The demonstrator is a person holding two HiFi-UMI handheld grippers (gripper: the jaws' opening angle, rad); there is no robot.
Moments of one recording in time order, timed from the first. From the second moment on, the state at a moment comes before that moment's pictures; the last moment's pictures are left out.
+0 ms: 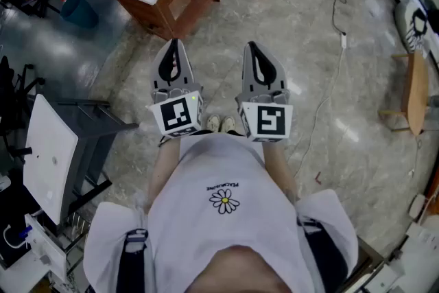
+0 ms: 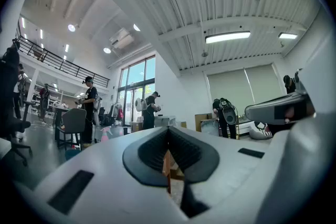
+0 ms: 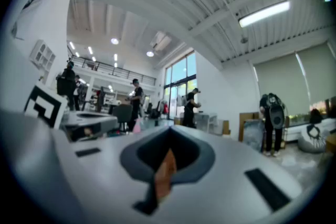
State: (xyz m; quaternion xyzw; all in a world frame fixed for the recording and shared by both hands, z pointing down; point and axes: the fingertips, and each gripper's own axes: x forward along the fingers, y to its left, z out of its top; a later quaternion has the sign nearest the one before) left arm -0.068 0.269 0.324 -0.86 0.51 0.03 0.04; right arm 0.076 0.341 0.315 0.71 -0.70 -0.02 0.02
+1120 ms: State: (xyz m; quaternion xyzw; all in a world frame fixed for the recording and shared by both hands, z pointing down) left arm -0.029 0.261 0.324 -0.85 0.53 0.05 0.04; right arm 0.127 0.347 0.328 0.68 -0.73 -0.01 -0.01
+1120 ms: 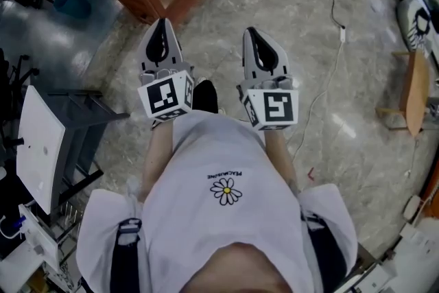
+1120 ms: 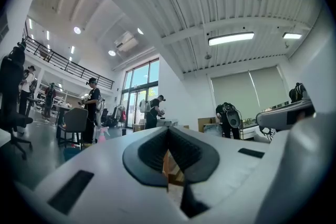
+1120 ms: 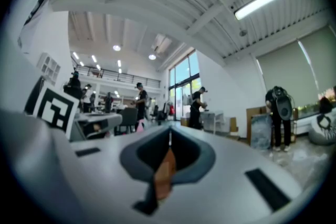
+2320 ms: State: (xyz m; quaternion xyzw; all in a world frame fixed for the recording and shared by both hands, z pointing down) left arm 0.001 0.083 0.341 -0.84 0.54 0.08 0.02; right arm 0.157 0.171 0.358 0.66 -0.75 -0.01 0.01
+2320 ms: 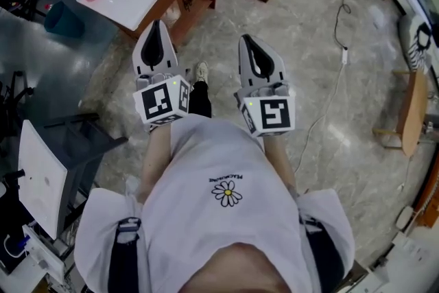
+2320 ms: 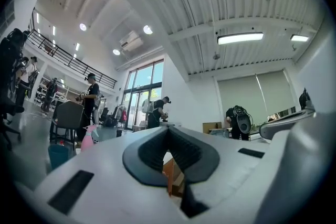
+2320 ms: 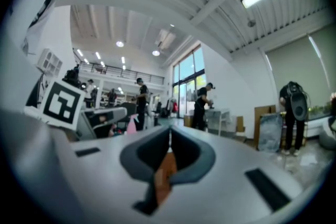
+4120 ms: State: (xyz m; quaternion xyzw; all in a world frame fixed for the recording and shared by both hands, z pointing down) left arm -0.013 -0.295 0.308 -0.71 0.70 0.05 0.06; right arm 0.155 -0.301 0.339 0.49 -0.87 0.02 0.00
